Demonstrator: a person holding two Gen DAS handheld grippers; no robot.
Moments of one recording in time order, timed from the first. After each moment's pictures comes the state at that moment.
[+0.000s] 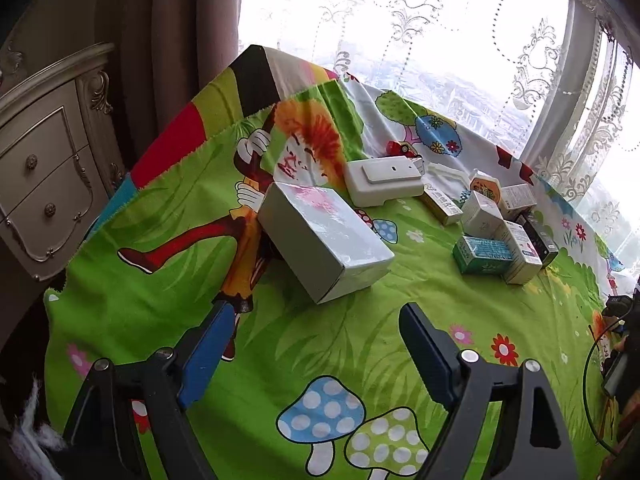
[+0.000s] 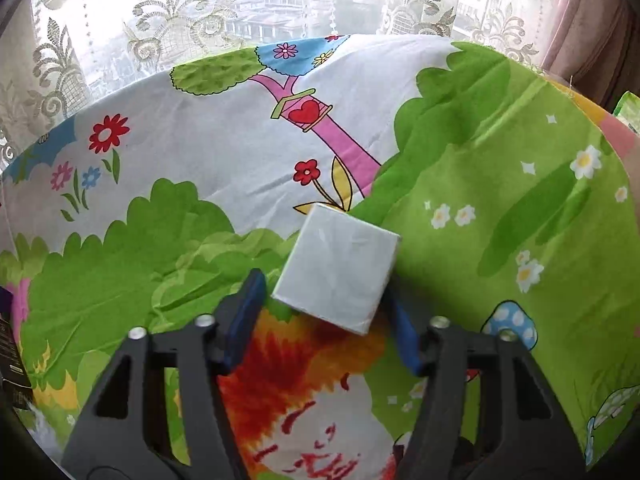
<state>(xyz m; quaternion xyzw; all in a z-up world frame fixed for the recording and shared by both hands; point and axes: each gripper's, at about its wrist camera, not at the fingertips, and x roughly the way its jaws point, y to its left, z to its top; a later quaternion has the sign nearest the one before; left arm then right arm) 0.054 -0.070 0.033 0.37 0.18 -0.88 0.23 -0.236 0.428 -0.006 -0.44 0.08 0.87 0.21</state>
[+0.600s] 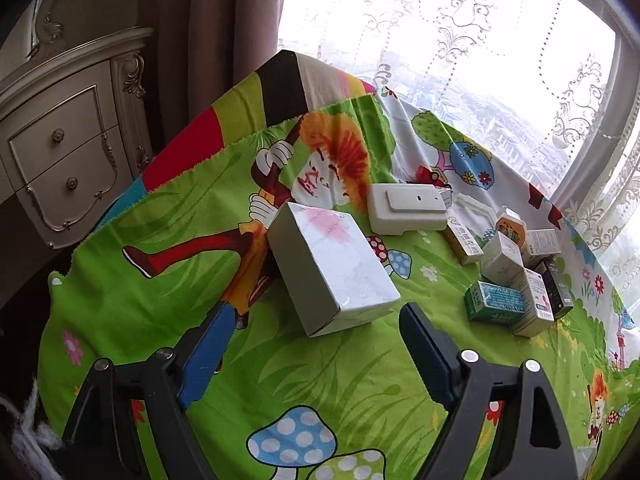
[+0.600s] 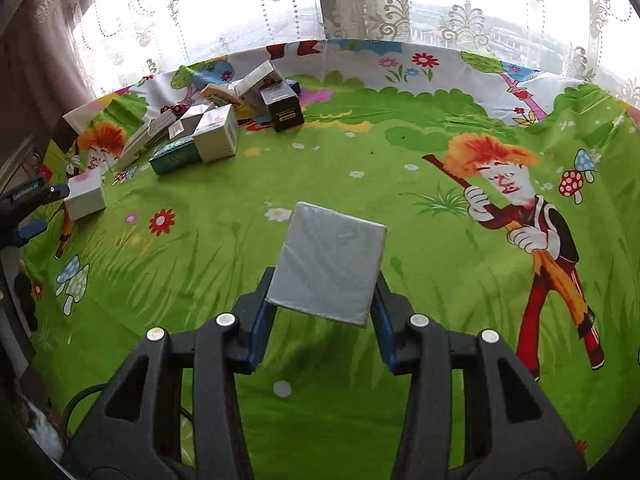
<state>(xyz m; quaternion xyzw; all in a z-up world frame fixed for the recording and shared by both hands) 0.027 -0.075 0.042 0.36 0.23 -0.85 0.31 0.001 0.287 0.007 -0.41 -0.01 0.89 -0.18</state>
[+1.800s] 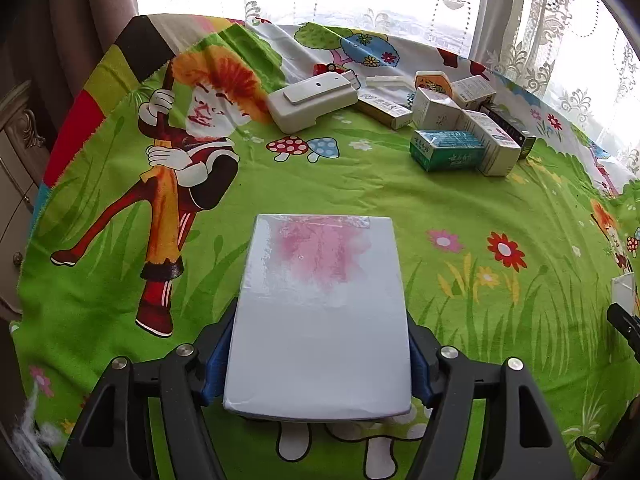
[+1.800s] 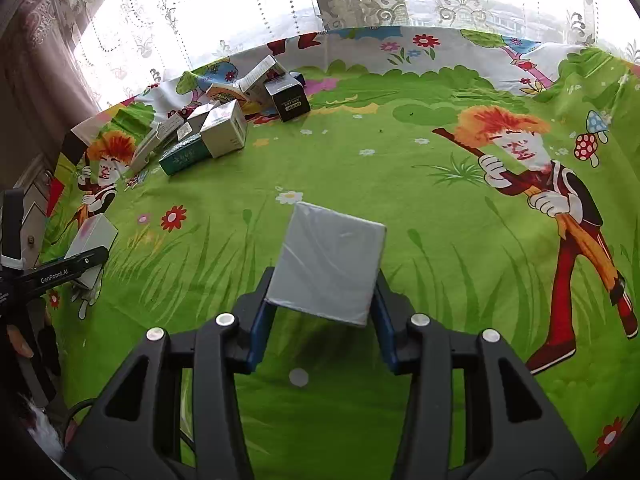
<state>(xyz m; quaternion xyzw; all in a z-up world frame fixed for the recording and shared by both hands) 0.047 -0.034 -0.001 0.46 0.07 -0.88 0.13 0.002 0.297 -0.004 -0.42 0.04 0.89 -0.19</state>
